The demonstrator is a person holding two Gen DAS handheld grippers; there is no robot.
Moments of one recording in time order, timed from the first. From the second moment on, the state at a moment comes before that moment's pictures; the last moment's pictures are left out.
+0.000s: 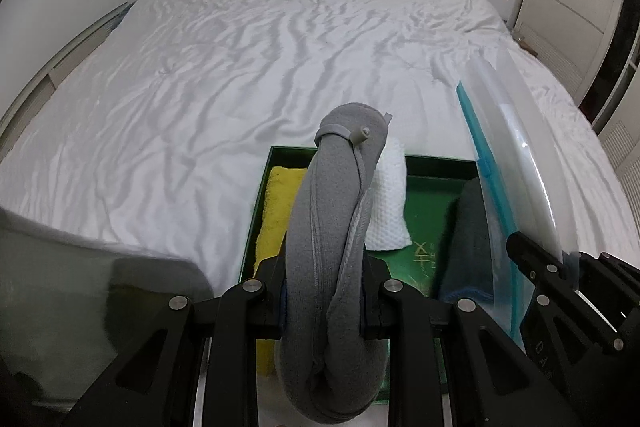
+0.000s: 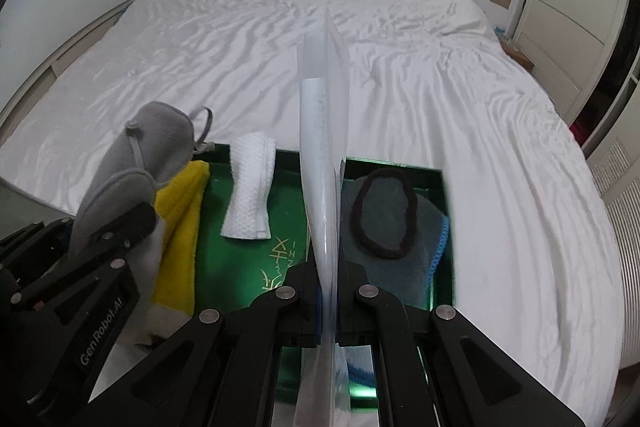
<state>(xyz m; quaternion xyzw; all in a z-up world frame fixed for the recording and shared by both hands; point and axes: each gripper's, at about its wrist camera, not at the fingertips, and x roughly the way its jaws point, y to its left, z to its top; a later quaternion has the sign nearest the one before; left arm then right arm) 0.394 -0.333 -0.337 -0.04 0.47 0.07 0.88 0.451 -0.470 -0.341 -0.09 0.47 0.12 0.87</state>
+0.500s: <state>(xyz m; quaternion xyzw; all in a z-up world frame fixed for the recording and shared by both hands) 0.411 -0.336 -0.378 -0.04 0.50 0.07 0.86 0.496 -0.464 -0.390 -0.08 0.49 0.10 0.86</state>
